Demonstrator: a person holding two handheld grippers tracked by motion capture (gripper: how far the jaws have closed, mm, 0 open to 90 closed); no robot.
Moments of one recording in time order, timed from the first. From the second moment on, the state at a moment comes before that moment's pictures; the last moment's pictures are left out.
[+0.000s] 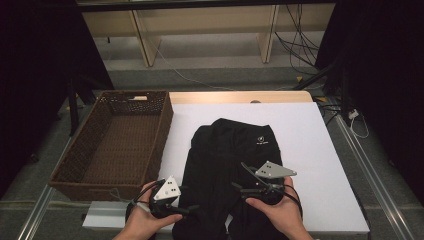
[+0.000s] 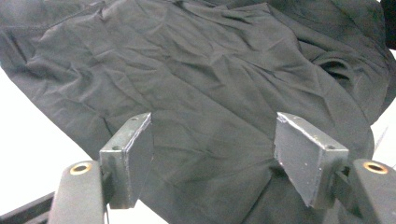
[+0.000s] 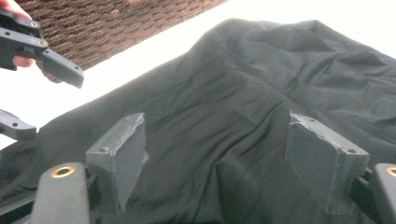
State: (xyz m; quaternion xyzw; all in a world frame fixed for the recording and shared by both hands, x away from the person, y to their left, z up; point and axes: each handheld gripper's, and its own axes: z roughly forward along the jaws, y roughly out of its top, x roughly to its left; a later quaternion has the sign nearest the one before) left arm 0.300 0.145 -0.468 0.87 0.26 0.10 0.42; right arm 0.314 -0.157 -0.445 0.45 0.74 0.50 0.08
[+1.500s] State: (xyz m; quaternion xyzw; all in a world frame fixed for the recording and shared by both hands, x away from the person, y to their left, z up) left arm 0.307 0.143 -0.468 0.85 0.29 0.11 0.42; right arm 0.320 -0.167 -0.445 0.47 0.72 0.50 0.09
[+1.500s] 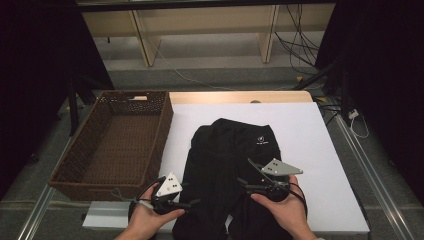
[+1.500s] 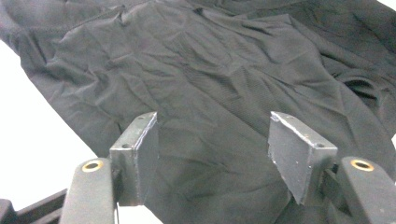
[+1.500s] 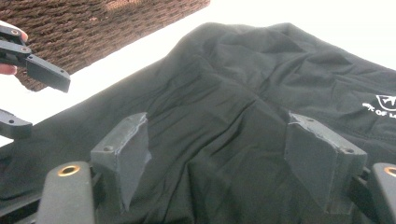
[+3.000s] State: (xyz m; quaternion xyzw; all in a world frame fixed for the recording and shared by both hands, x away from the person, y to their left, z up) left arm 0.260 0.149 -0.482 0.88 0.34 0.09 0.30; right arm 0.320 -0.159 -0.447 0.48 0.72 0.50 0.09
